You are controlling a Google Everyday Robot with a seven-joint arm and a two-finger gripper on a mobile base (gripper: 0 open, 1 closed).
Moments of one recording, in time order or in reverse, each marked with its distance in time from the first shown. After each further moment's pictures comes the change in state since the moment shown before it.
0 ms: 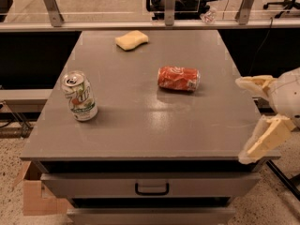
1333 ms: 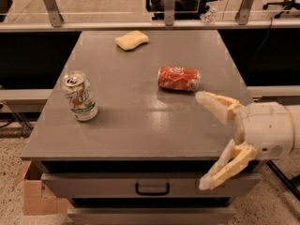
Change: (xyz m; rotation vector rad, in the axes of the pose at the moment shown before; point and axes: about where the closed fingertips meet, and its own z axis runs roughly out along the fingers) arm -0.072 0.069 0.041 -0.139 -0.579 0.048
